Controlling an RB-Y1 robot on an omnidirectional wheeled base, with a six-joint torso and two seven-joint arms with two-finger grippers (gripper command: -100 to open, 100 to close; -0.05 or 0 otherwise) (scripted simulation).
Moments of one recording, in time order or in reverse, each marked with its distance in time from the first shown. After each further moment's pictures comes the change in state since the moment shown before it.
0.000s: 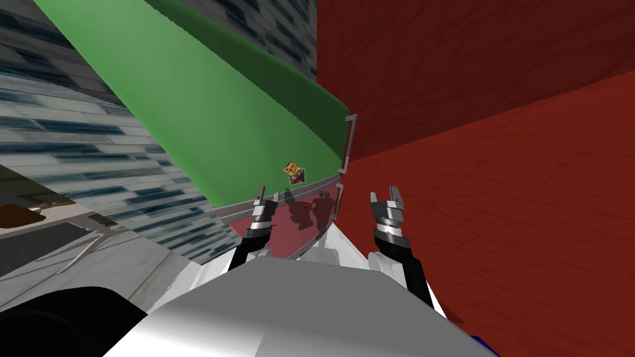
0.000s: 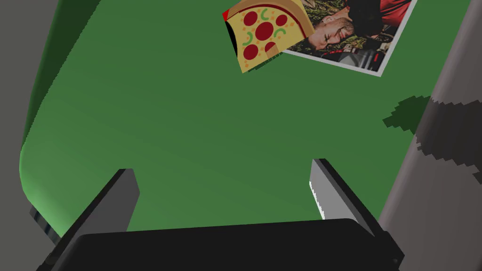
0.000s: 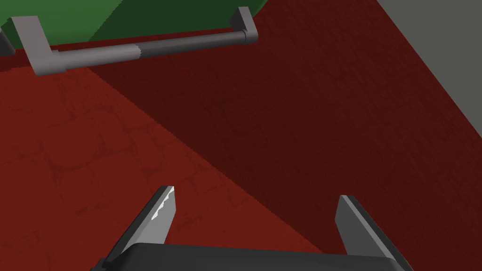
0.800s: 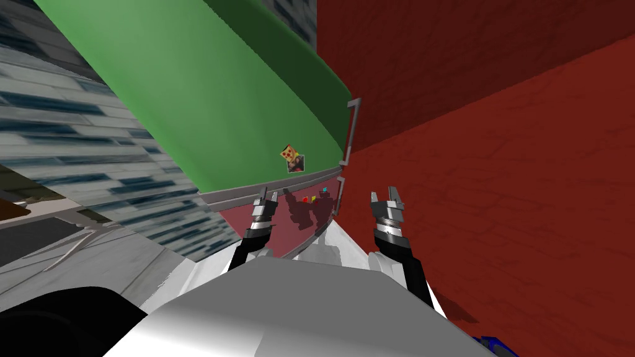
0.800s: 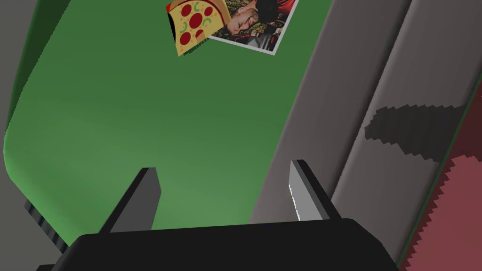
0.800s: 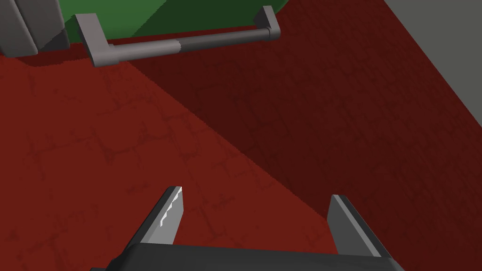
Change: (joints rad) left arm 0.000 0.000 0.000 0.000 0.000 0.000 0.000; right arm 0.000 0.000 0.000 0.000 0.000 0.000 0.000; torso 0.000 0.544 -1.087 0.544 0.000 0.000
